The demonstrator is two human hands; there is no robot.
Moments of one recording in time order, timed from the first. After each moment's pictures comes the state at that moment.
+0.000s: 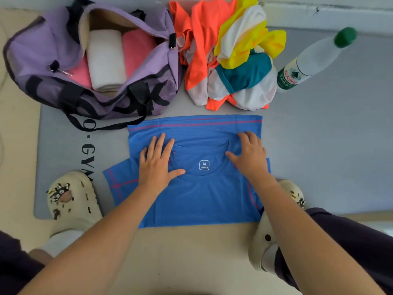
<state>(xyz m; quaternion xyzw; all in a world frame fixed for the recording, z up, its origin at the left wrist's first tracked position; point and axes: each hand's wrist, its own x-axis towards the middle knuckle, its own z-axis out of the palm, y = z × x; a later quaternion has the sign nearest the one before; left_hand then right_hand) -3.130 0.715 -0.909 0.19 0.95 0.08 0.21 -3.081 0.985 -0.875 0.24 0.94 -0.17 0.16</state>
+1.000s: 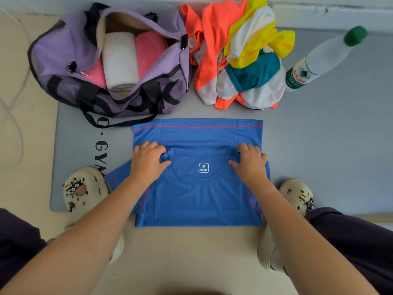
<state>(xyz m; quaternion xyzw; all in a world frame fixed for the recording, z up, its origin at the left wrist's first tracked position) -3.160 0.677 -0.889 0.19 0.95 0.10 0.21 -3.065 0.957 -0.878 0.23 0.94 -0.14 0.21</state>
